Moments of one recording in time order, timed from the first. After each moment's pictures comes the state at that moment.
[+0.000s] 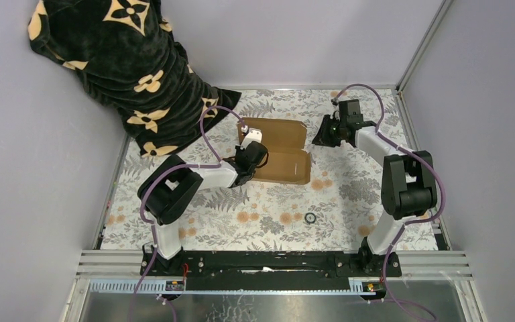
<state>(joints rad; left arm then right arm) -0.70 1.86 0.97 0.07 -0.56 -0.30 0.16 1.75 1.18 -0.30 -0.31 0.40</state>
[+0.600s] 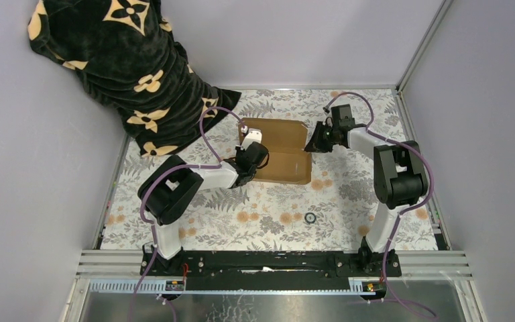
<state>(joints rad) -0.71 1.86 0.96 0.08 -0.57 -0.33 0.18 1.88 1.19 -0.25 -0.41 0.45</state>
